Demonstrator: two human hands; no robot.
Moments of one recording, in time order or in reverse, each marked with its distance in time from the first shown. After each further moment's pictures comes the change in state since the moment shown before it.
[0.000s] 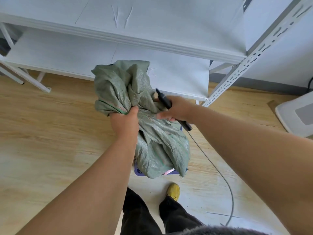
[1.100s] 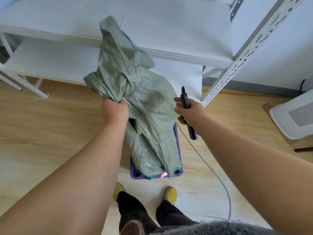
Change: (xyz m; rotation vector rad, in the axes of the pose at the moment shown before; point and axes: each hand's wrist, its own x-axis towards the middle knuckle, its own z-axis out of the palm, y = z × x) left_hand 0.010 0.036 0.015 0.259 -0.021 0.141; right_hand -0.038 0.038 -0.023 0.442 0.485 0.099
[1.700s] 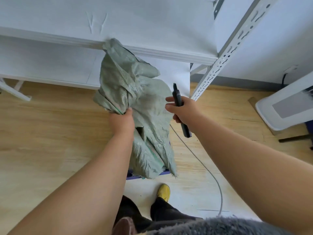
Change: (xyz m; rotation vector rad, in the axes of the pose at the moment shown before) left_hand -0.033 -0.029 0.044 -0.150 -0.076 -0.192; right_hand -0.008 -0.005 -0.020 -0.061 0.016 -0.027
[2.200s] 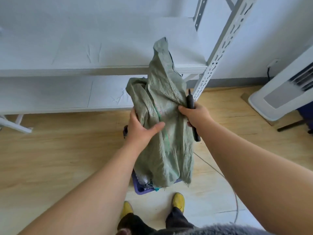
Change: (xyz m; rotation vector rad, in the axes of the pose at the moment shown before) left_hand -0.008 0.034 -0.023 0.266 -0.652 0.347; right_hand -0.022 -0.025 0.000 0.088 0.286 0.127
